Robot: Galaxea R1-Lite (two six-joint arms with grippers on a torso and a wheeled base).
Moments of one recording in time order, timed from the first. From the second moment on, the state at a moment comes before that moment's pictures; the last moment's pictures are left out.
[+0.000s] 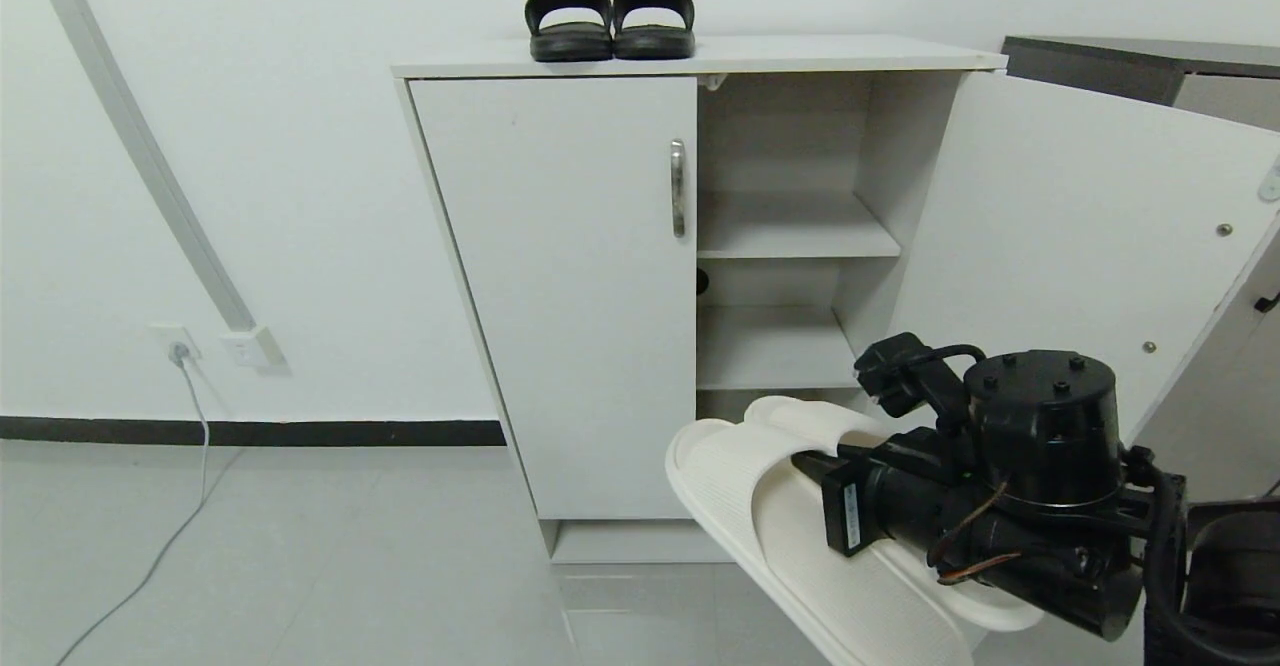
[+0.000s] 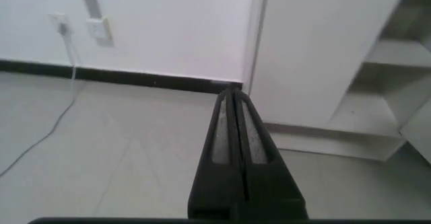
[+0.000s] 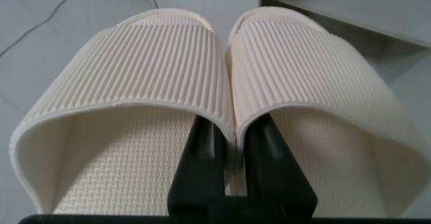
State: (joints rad) left arm 0.01 0.12 -0.10 0.06 0.13 -0.01; right arm 0.77 1.69 -0.67 -0.69 -0.17 0.15
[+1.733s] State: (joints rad) left arm 0.00 0.00 0.00 0.00 -0.02 0.00; right arm 0.82 1.97 -0.96 -0.69 -0.73 0.28
